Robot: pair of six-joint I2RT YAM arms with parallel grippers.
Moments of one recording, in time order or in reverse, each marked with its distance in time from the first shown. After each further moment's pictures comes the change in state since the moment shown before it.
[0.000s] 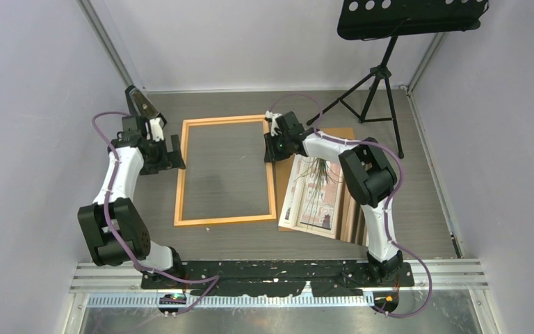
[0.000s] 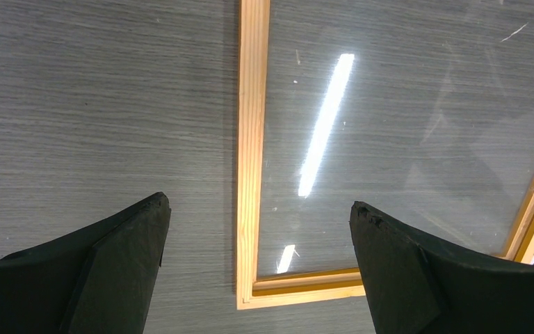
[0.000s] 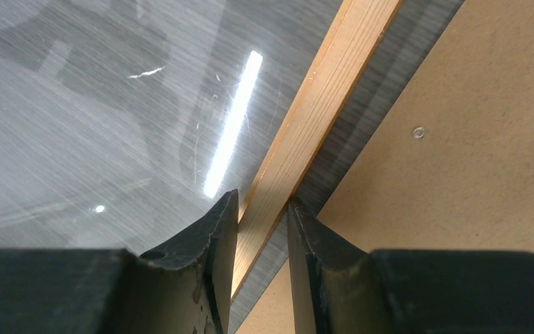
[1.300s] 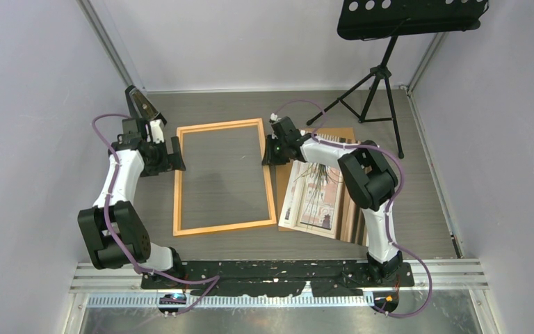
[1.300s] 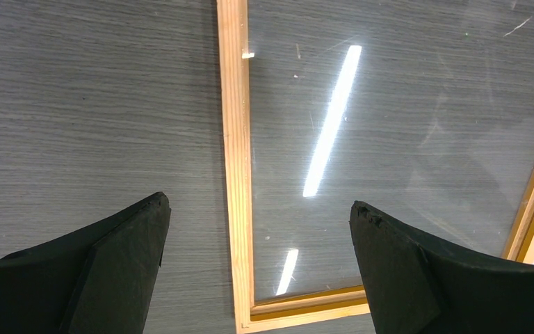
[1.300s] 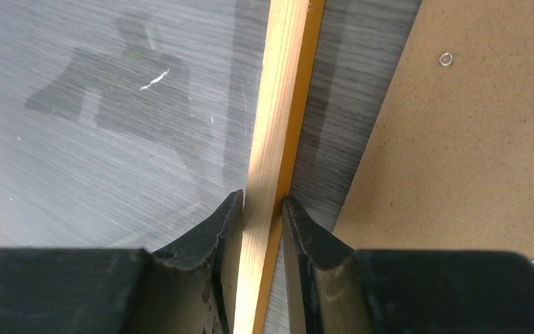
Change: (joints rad) left arm 0.000 -0.025 -0.037 0.015 0.000 0.001; right arm 0.047 -0.049 -0.079 0.028 0.093 0.283
